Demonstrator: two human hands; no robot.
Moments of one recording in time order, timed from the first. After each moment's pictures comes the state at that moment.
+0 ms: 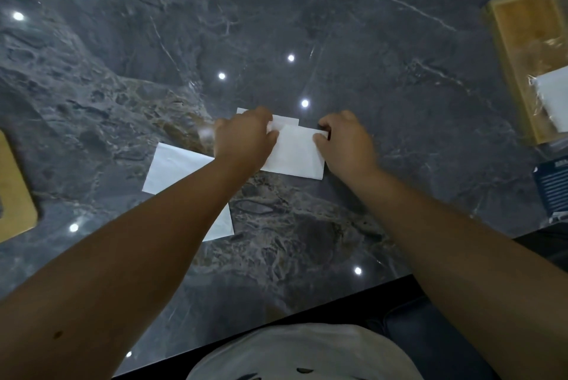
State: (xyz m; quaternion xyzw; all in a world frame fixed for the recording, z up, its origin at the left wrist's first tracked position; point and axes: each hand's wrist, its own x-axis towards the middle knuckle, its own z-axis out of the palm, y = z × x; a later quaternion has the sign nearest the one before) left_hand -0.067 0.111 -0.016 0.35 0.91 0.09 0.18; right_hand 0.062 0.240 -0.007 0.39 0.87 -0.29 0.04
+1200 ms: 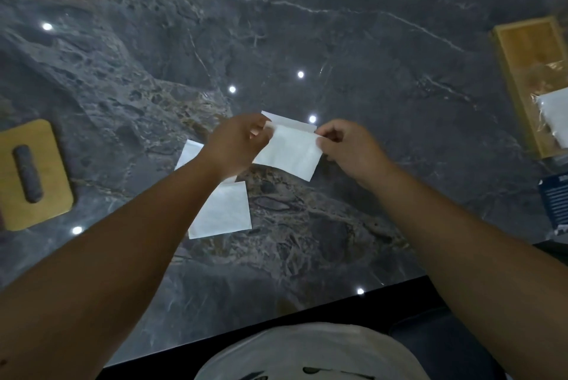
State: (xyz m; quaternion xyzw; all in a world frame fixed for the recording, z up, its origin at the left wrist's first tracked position) left_hand -0.084 0.056 0.030 0.29 0.85 0.30 0.32; right_hand 0.055 0.224 0.018 0.37 0.76 -0.54 0.04
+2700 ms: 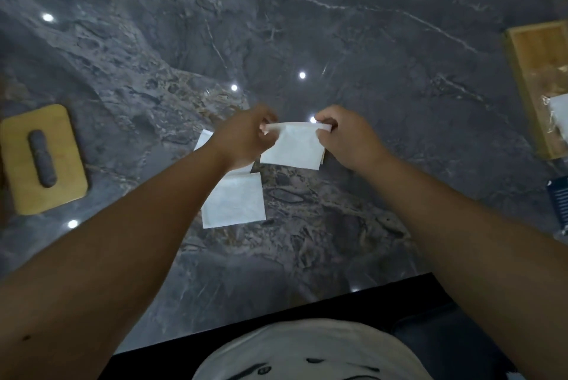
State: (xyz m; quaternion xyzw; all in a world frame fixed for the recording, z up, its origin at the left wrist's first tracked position) left_hand -0.096 0.033 0.027 0.34 0.84 0.26 0.32; right_hand 0.030 0.203 0.024 0.31 0.87 -0.39 0.07
